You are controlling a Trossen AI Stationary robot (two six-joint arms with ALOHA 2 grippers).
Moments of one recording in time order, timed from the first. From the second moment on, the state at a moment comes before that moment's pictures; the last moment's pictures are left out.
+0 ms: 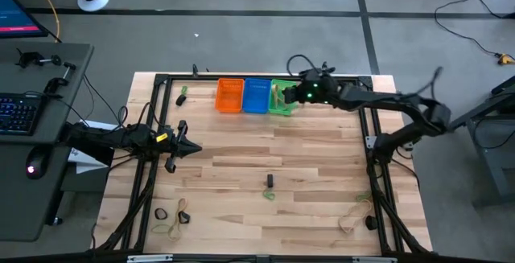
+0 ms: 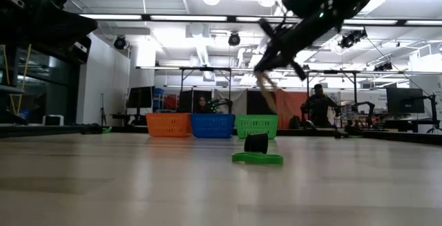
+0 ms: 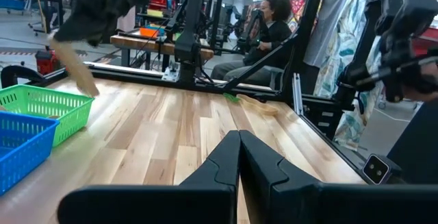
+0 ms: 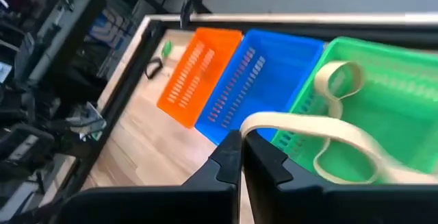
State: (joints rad) left arm -0.14 0.02 0.01 0.02 -0.04 -0.16; right arm -0.48 1.45 0.89 0.03 -0.03 0.78
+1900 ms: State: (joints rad) left arm -0.14 0.02 0.01 0.02 -0.04 -0.16; right arm -0.52 1.54 0.92 -0.05 -0.01 0.78
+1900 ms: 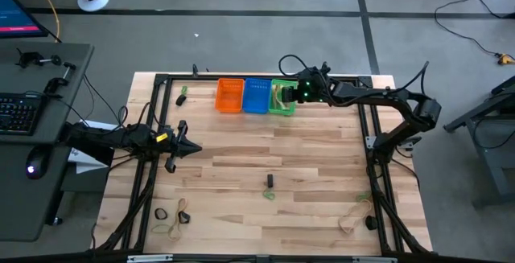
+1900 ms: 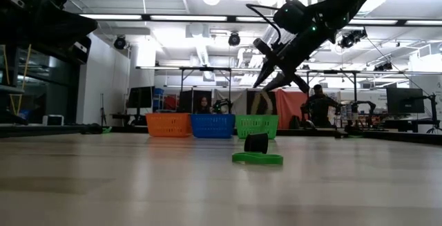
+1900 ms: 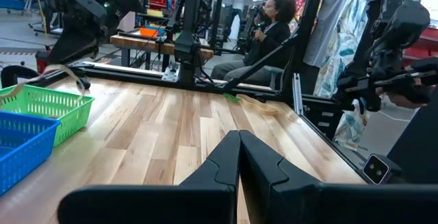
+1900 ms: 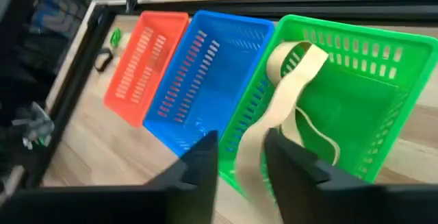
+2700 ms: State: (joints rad) left arm -0.14 0.02 0.01 0.02 -0.04 -0.16; right arm -0.05 1.53 1.19 -1.28 -0.39 0.64
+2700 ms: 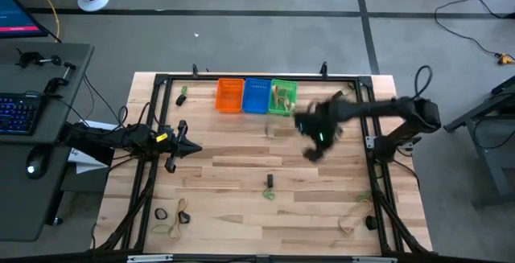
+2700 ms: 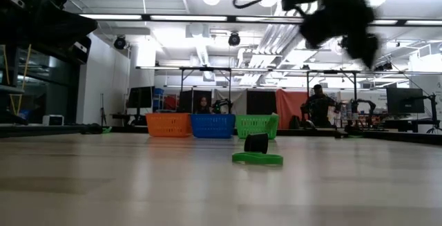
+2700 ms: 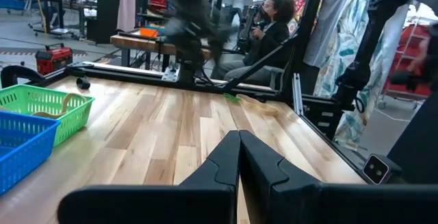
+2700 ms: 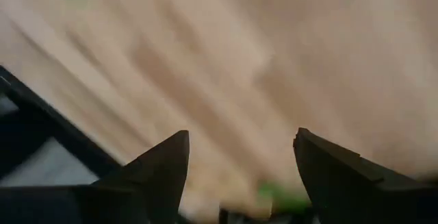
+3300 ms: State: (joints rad) left arm -0.14 0.02 0.01 0.02 -0.04 -0.16; right arm 0.61 1.53 0.74 -0.68 -0.61 1.93
